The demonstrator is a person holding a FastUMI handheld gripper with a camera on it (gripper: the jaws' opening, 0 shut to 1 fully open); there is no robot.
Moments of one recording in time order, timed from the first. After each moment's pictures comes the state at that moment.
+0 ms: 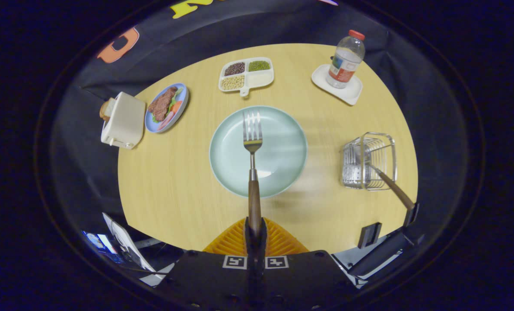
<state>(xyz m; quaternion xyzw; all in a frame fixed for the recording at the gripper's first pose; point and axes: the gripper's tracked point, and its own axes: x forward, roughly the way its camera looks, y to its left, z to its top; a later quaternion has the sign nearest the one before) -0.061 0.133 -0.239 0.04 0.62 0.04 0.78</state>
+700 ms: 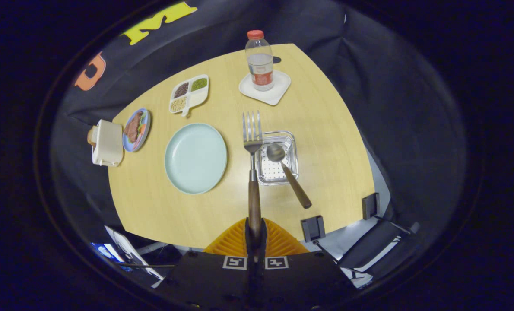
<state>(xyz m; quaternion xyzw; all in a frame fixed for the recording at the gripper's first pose) -0.088 -0.007 -0.209 0.08 0.64 -0.03 0.76</state>
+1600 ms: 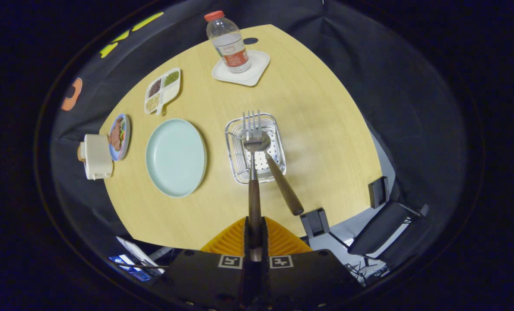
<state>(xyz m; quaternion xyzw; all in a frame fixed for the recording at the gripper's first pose) -0.085 -0.021 -0.242 0.13 0.67 -0.06 0.72</state>
